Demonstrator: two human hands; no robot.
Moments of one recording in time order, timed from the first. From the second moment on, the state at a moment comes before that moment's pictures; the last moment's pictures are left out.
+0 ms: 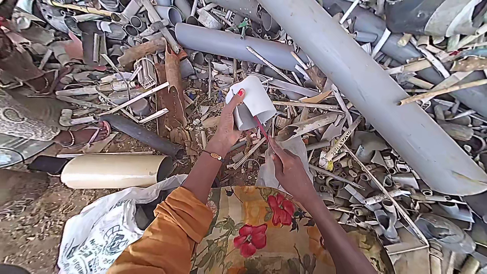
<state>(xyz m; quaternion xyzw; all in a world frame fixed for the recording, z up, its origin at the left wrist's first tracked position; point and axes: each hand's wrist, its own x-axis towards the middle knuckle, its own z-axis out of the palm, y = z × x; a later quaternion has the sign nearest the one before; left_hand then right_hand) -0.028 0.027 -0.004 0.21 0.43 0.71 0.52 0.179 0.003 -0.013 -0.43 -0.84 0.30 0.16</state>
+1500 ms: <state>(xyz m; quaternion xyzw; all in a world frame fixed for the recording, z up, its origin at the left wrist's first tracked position) -0.042 0.028 0.000 0.19 0.32 0.76 0.53 0.167 -0.018 0.003 -0.34 -0.73 0.59 0.12</state>
